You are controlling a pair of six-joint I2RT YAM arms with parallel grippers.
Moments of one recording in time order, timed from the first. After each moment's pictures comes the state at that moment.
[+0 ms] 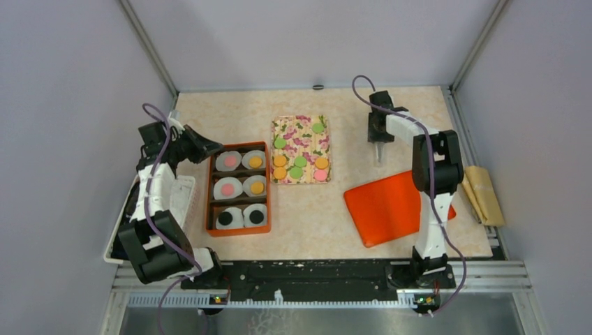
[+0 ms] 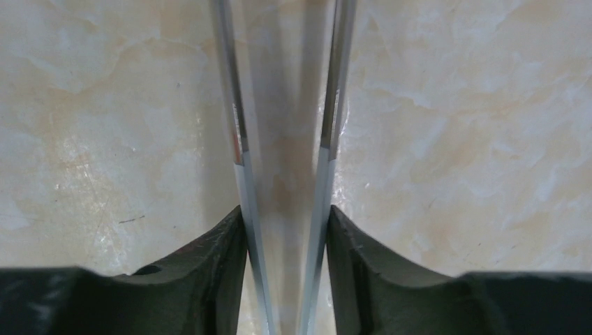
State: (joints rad) left arm 0.36 1.34 0.98 -0.31 0.82 -0.55; right arm 0.21 2.11 1.58 -0.51 0.28 0.21
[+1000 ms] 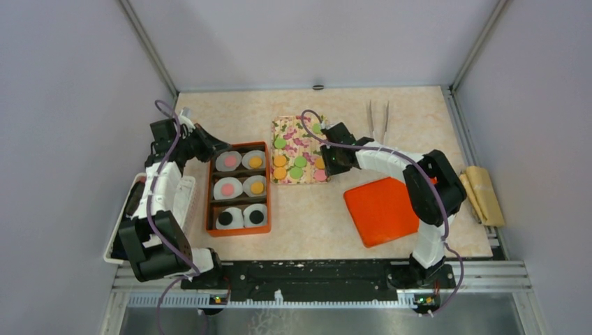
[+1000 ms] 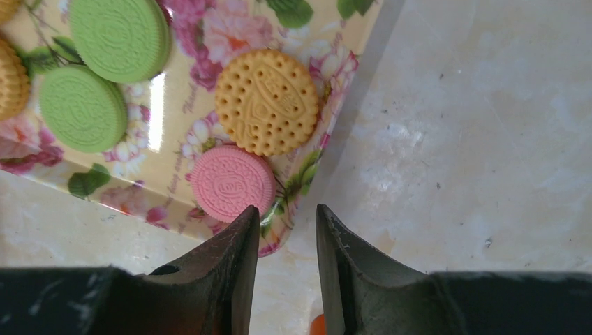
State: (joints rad) left arm 0.27 1.34 0.98 -0.30 0.76 -0.54; right arm 0.62 1.85 1.24 -0.38 0.04 0.28
